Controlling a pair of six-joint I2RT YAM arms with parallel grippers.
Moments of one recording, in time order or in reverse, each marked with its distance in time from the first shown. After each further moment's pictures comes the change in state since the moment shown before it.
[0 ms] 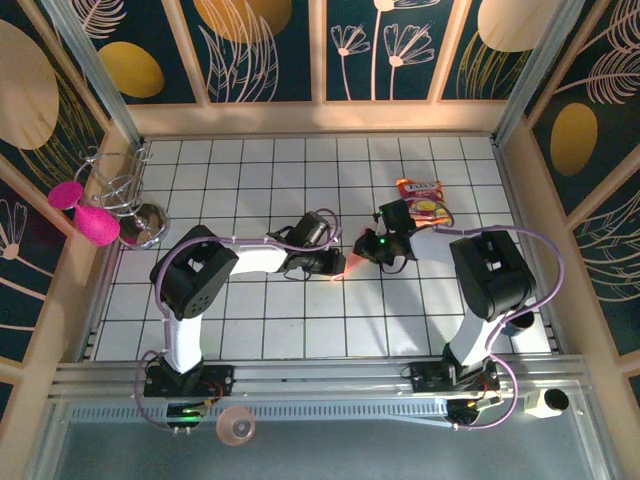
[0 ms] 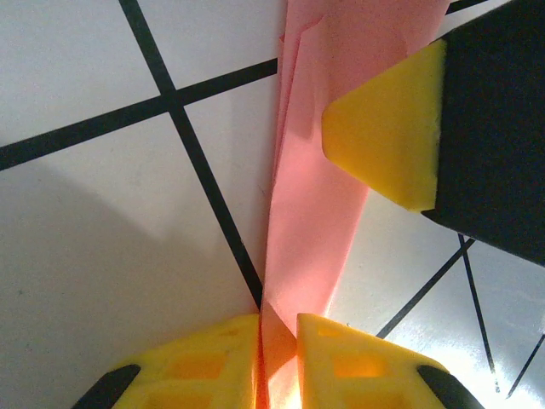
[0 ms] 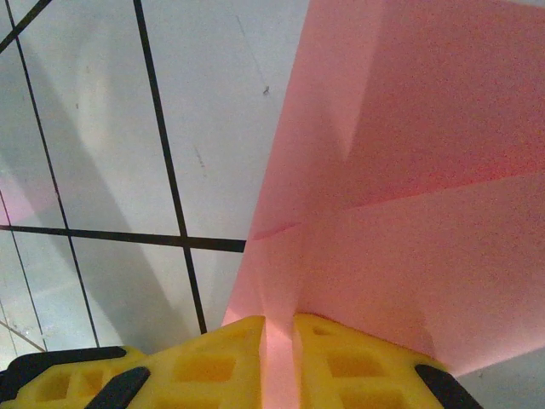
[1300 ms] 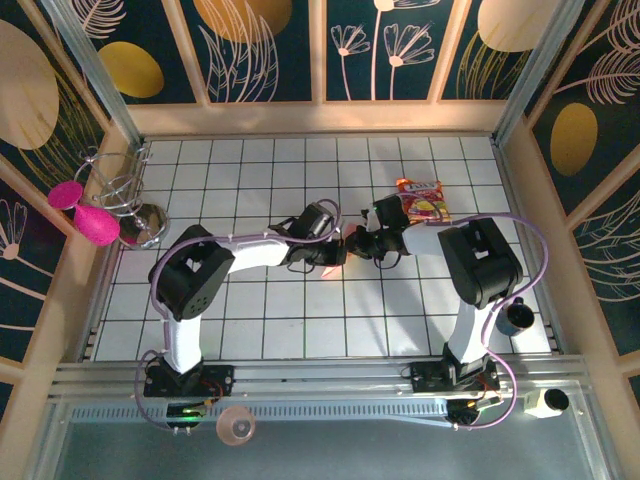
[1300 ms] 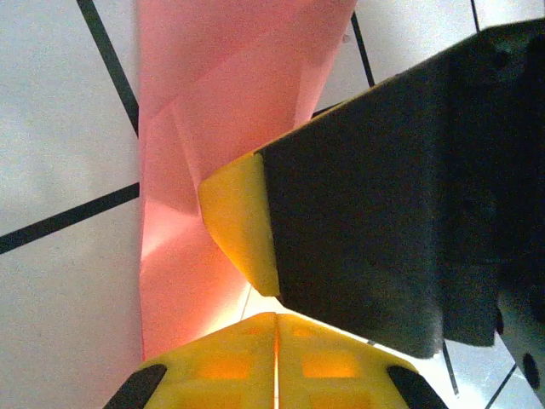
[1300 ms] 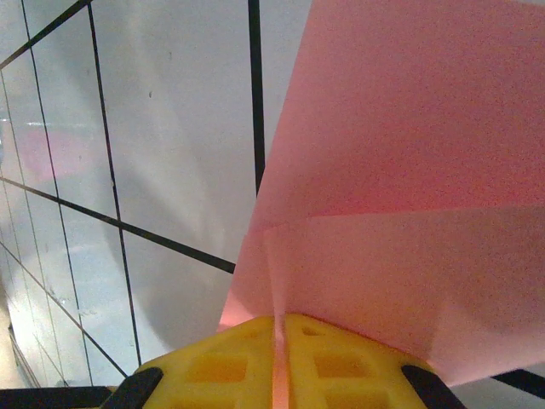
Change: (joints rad) left arm 0.003 -0.007 0.096 -0.088 -0.040 -0.018; right arm 0.011 0.107 0.068 0.077 -0.136 -0.069
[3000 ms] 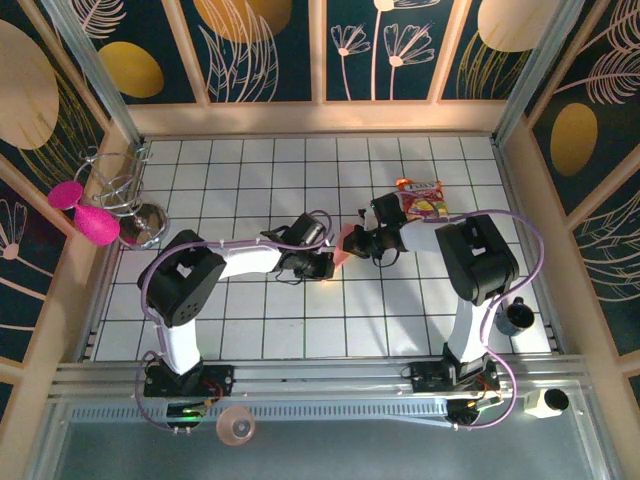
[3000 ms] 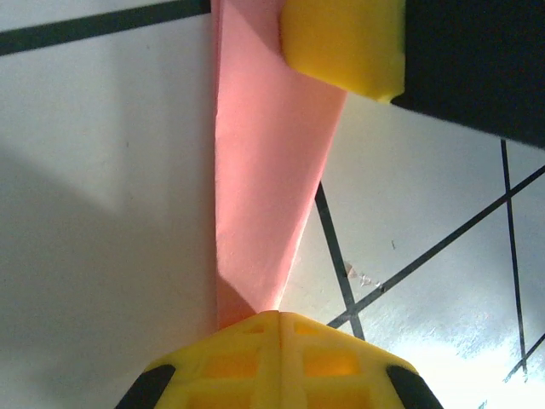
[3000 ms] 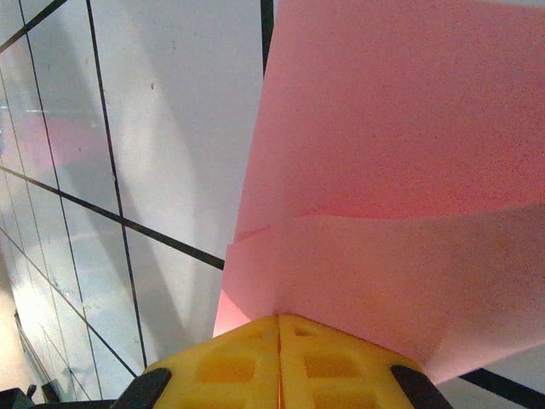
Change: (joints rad) left arm -0.001 -0.076 -0.113 -0.103 0.004 0.011; right arm 0.001 0.033 0.042 -0.043 -0.026 -0.014
